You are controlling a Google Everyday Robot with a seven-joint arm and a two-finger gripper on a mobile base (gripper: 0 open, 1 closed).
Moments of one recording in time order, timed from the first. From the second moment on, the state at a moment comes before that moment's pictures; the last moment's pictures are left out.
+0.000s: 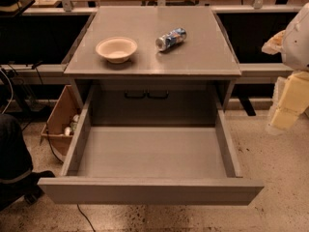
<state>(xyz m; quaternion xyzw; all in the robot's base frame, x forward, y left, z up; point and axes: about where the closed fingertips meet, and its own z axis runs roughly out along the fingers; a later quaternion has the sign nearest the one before) 0.438 -0.217 0.976 -0.60 0.78 -0.03 0.16</state>
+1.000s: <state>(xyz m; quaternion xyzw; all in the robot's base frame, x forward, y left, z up) 0.436 -0.214 0.885 -0.59 0.79 0.02 0.17</state>
